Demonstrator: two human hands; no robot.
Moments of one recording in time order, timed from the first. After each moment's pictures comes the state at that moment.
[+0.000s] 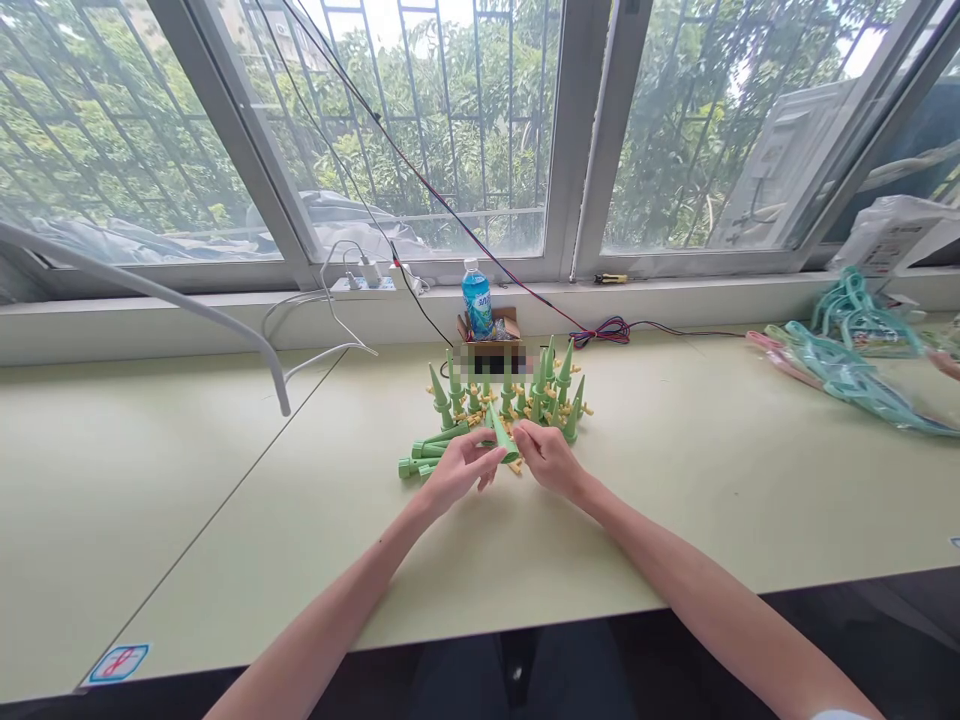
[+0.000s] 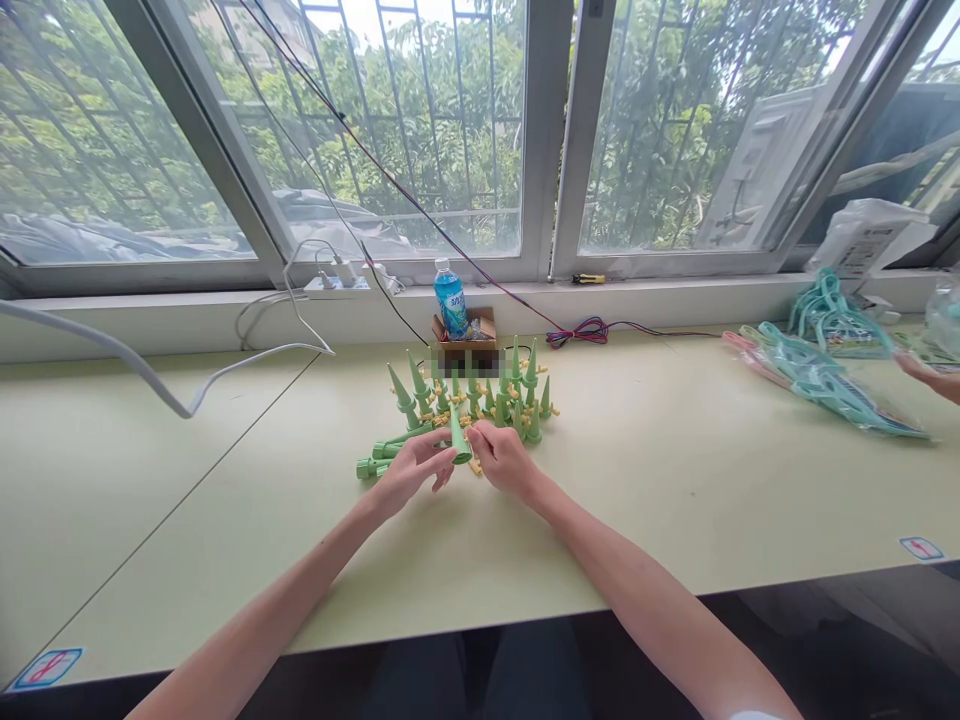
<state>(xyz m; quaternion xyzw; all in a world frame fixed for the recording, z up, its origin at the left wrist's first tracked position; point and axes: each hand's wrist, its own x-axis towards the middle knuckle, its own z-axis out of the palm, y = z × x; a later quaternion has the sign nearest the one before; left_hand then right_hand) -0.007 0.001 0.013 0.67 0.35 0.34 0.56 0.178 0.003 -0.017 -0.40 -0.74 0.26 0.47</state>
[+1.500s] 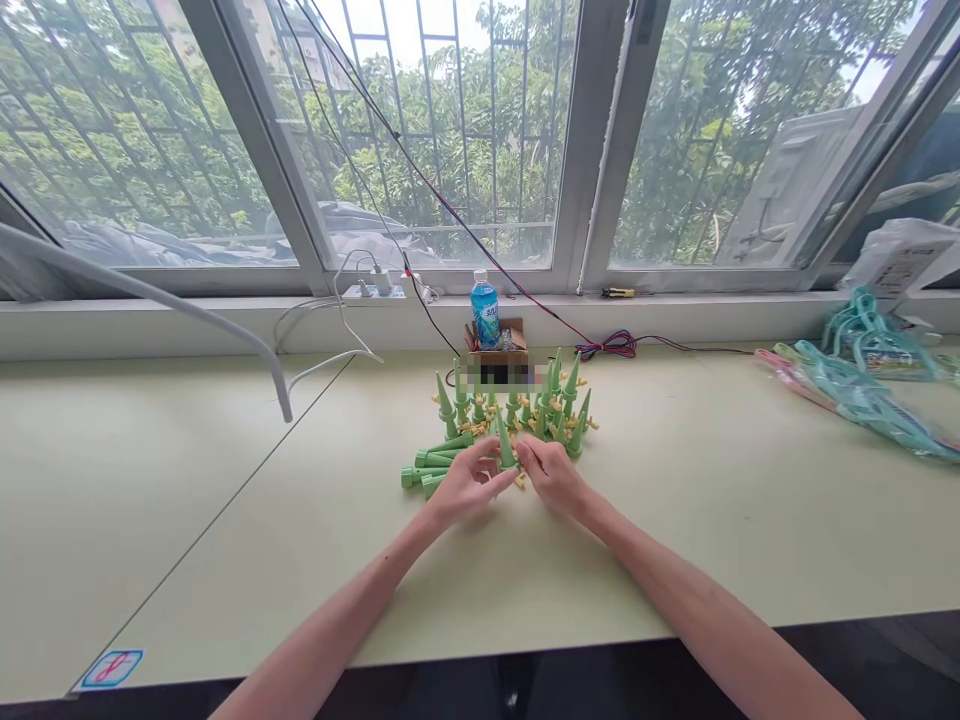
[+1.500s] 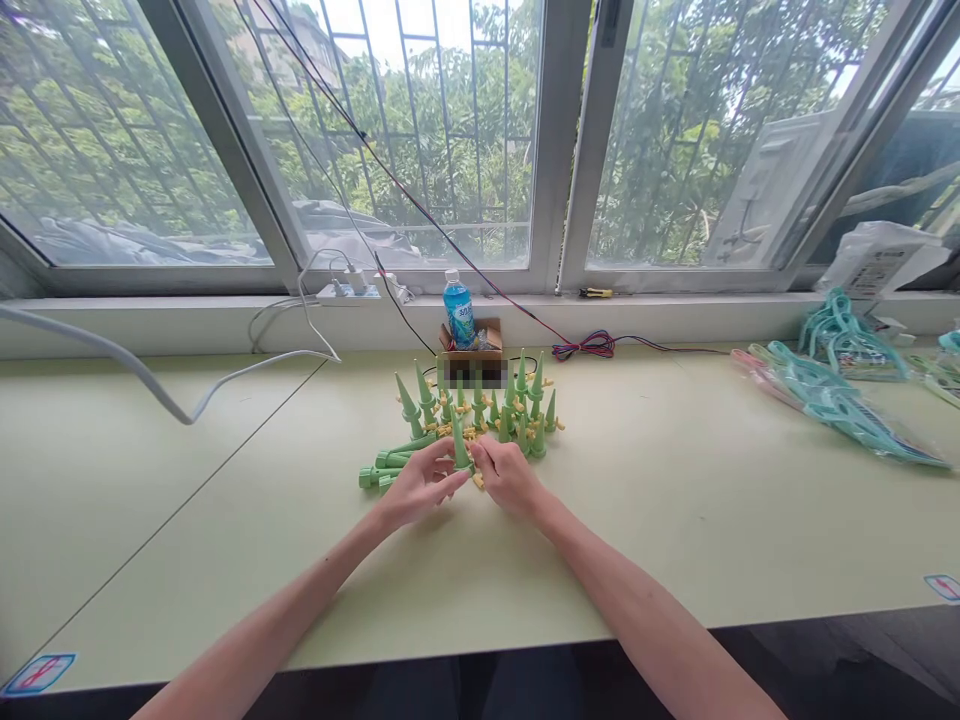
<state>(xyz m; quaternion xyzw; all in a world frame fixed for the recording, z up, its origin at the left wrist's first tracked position) -0.001 -0.007 0.014 0.72 0.38 0.35 0.46 0.178 0.004 -0.024 -0.41 -0.75 0.28 0.44</state>
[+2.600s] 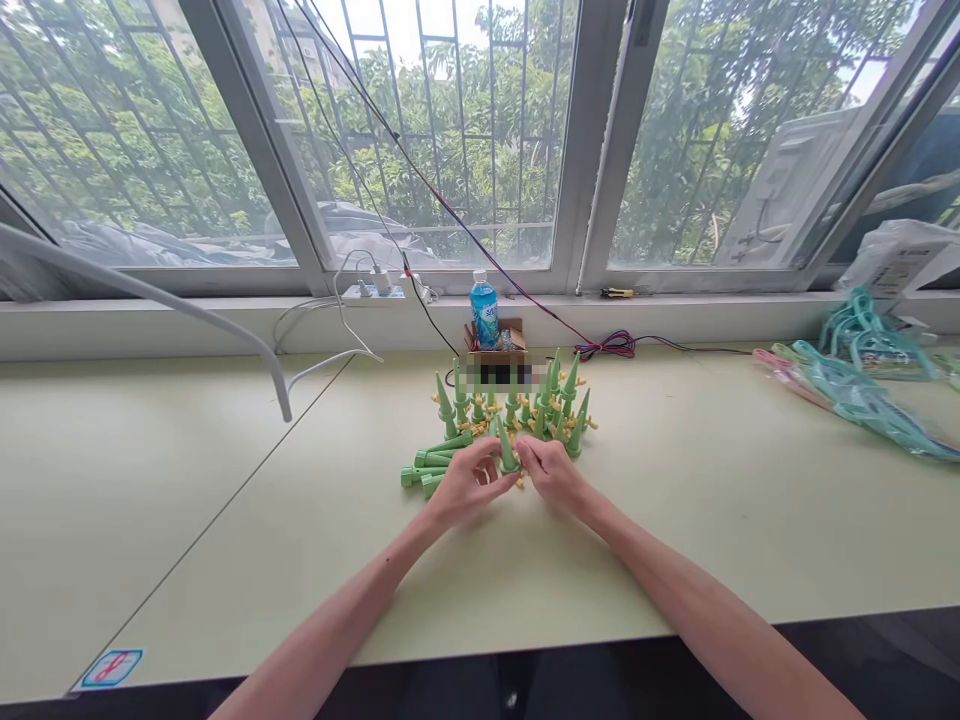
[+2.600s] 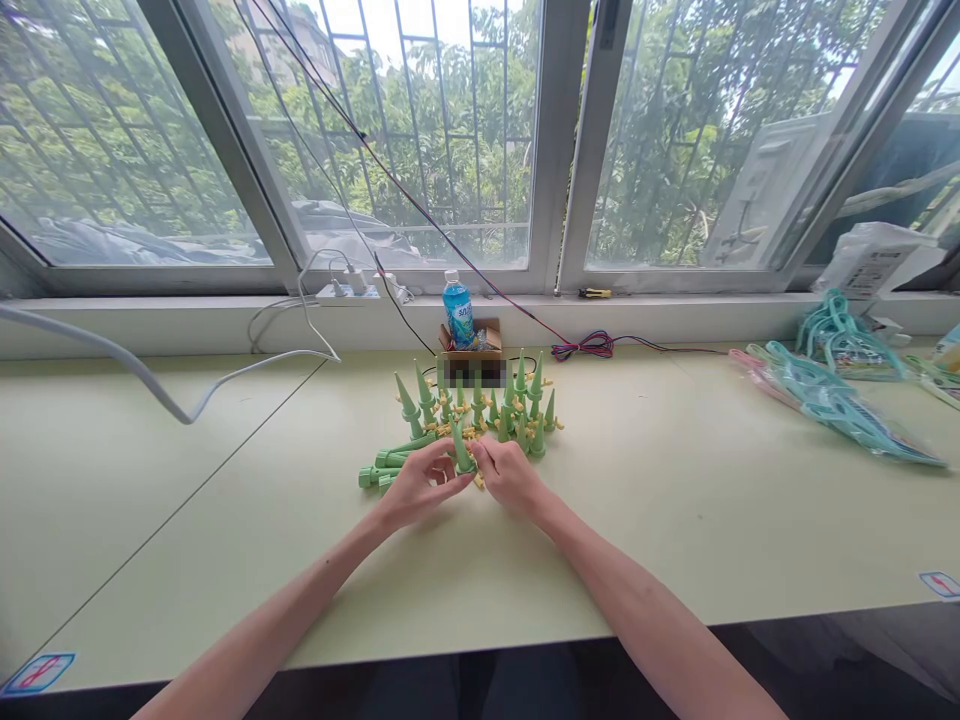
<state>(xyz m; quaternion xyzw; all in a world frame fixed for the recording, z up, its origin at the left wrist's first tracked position) -0.002 -0.001 0.003 0.77 0.37 0.37 0.37 0.179 0.006 -0.024 -0.41 -0.76 0.25 0.44</state>
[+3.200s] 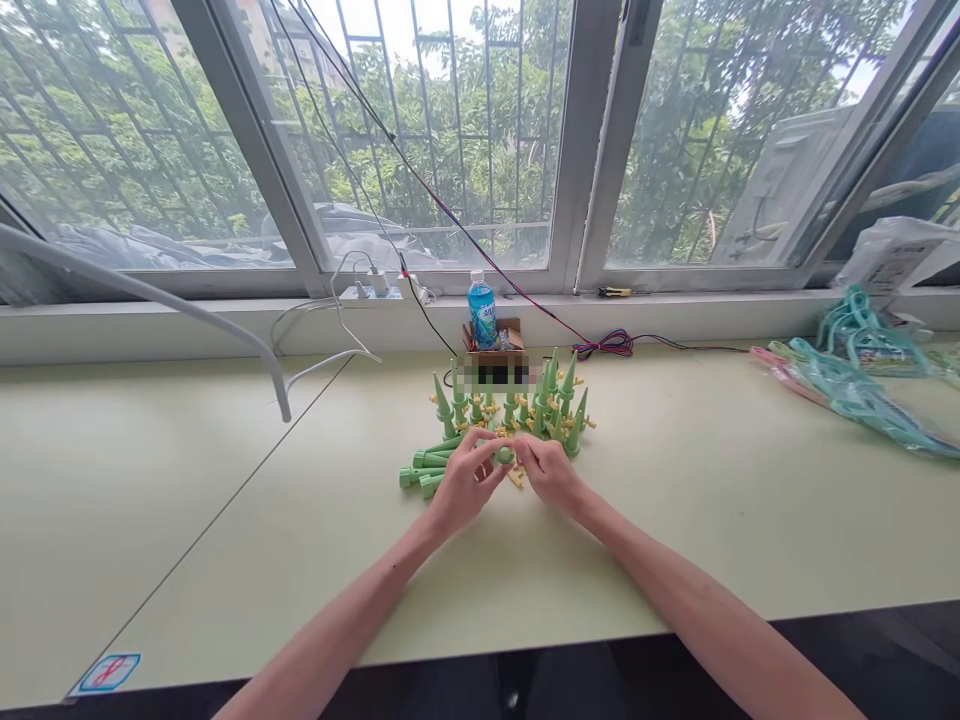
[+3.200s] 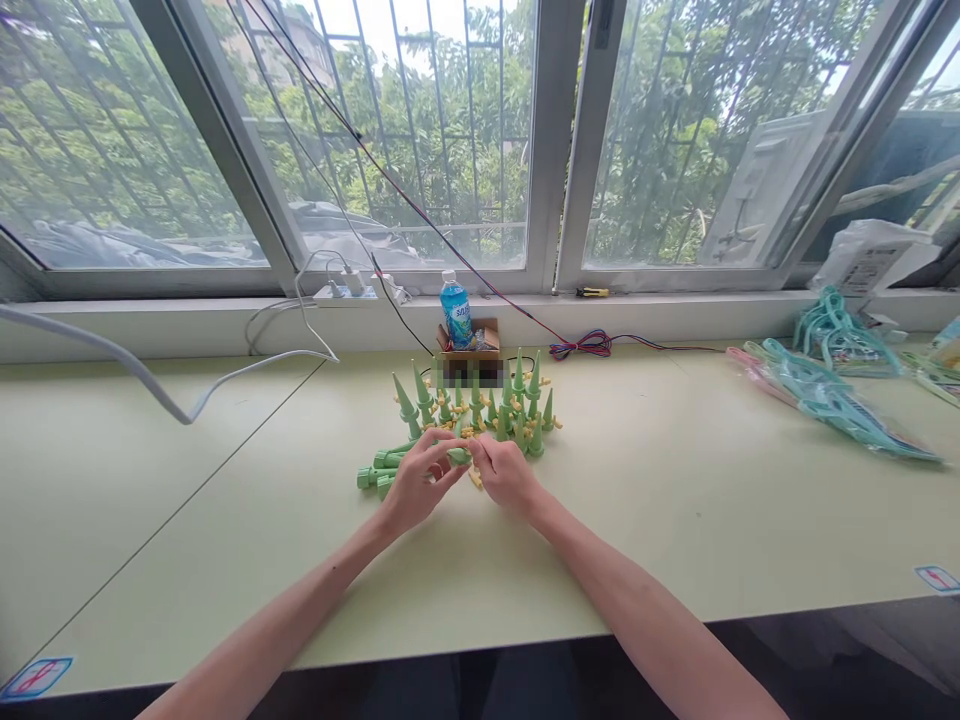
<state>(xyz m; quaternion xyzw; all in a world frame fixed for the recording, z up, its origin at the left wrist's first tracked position) -0.001 0.003 -0.007 0.80 0.35 0.42 0.23 0.176 0.007 -0.025 -0.42 -0.75 0.24 0.45</state>
